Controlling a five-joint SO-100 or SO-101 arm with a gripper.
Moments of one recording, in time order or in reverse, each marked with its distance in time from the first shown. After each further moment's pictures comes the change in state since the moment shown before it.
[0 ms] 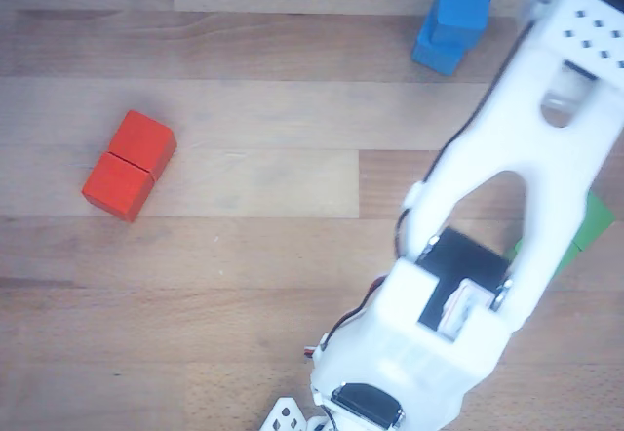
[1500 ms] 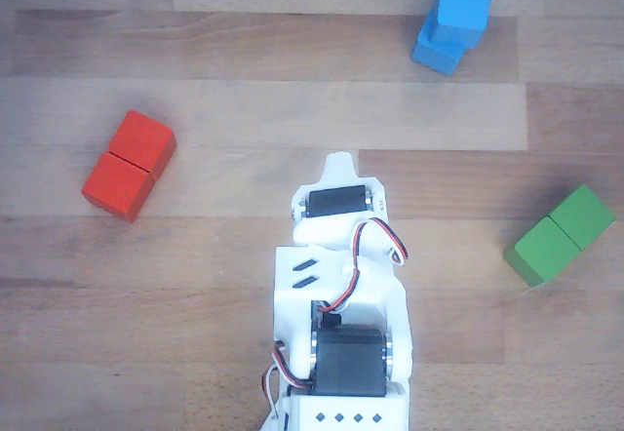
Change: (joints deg) arm -26.5 108.8 95.4 -17.6 -0.2
